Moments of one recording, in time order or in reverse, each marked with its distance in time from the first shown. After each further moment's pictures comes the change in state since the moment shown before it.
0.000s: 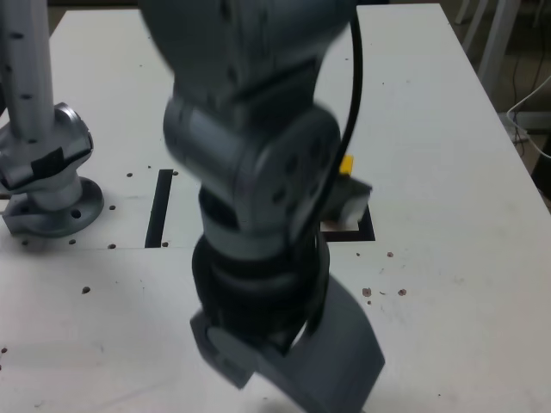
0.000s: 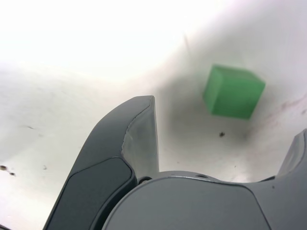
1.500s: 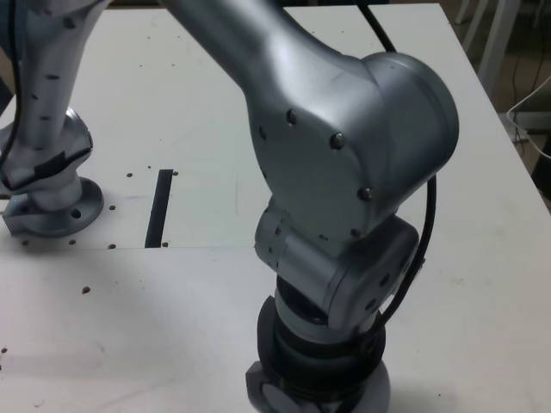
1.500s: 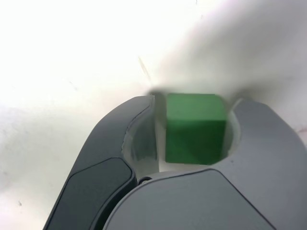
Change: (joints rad) arm 0.046 0.168 -0.081 -0.041 -0.016 0.130
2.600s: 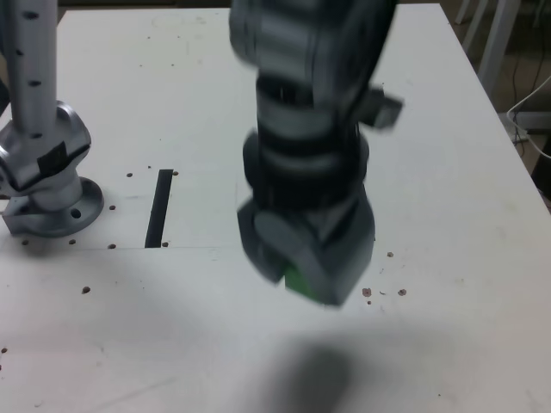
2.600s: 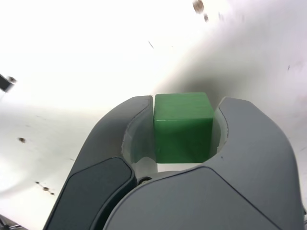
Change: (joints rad) arm 0.179 -0.275 0.087 0.147 0.052 0.085
